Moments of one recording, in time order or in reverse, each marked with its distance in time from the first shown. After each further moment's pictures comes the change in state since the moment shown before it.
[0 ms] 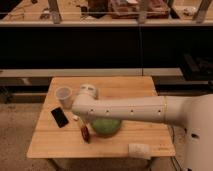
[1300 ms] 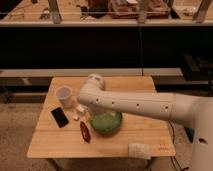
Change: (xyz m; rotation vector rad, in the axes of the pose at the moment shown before) arm 0.006 -0.043 -0.011 0.087 0.078 0.142
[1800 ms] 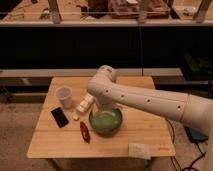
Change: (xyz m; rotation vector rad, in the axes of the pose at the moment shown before) arm -0.005 -0.049 -0.024 -0.014 0.023 0.032
